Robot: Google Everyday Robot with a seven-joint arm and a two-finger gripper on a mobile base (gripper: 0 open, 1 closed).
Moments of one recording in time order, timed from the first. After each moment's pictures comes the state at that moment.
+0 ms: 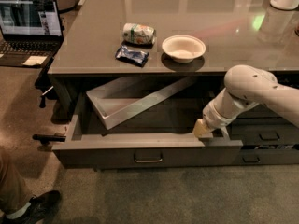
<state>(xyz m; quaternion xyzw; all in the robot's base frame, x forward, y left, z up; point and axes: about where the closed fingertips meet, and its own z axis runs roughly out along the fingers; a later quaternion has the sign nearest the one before) 0.554 -0.192 0.644 -0.22 0.96 0.16 0.09</state>
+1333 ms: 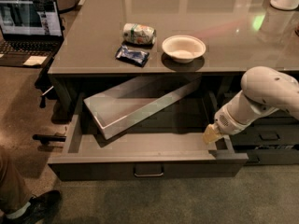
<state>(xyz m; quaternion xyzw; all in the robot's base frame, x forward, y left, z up) 0.510 -0.211 0.663 -0.22 0.96 0.17 0.07</state>
